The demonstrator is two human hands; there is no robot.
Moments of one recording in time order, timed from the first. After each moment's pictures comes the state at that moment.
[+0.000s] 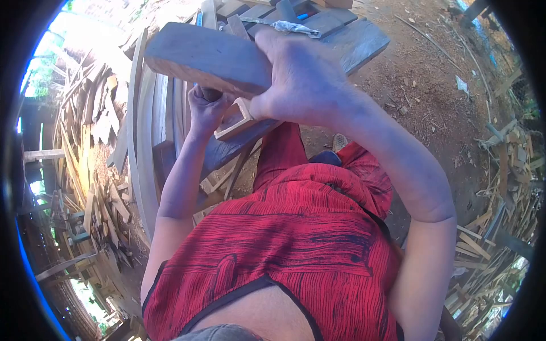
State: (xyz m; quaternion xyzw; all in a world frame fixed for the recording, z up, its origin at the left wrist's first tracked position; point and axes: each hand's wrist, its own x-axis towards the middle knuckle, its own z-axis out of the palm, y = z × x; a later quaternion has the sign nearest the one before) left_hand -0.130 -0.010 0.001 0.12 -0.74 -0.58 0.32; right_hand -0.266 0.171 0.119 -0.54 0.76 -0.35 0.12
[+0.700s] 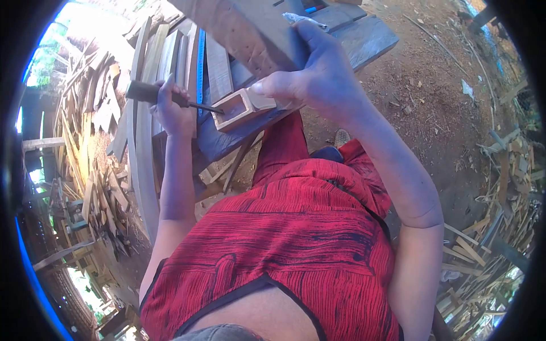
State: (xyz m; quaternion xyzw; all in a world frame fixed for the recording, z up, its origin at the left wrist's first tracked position) left_hand -0.091 -0.052 0.000 0.25 -0.44 -0.64 0.57; right_hand -0.267 0.173 0.082 -0.37 0.60 -0.65 0.29
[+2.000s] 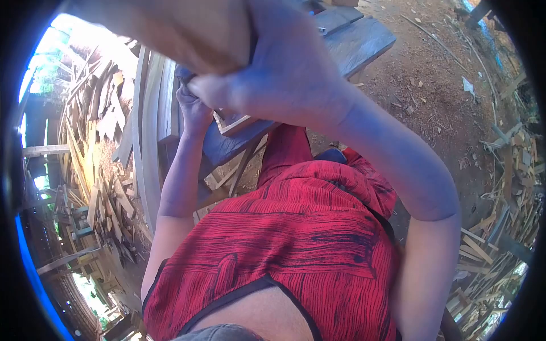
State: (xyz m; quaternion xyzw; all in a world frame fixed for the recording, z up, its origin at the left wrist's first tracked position) left_hand -0.113 -0.017 0.016 0.15 -0.73 -0.55 0.37; right_hand -0.250 0.157 0.121 -0.52 0.60 -0.60 0.09
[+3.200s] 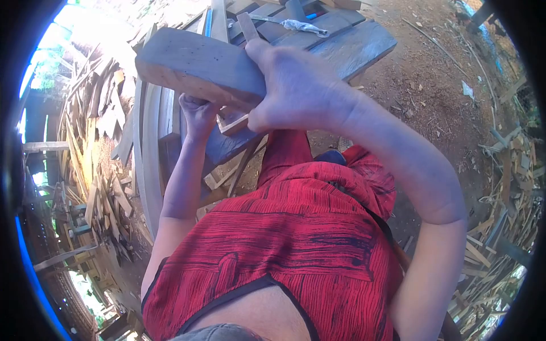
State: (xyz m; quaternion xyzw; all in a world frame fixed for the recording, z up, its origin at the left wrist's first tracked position) left_hand -0.105 -0.007 0.014 0.12 -0.72 -0.57 0.39; right_hand -0.252 0.170 0.121 -0.57 0.71 -0.40 0.12
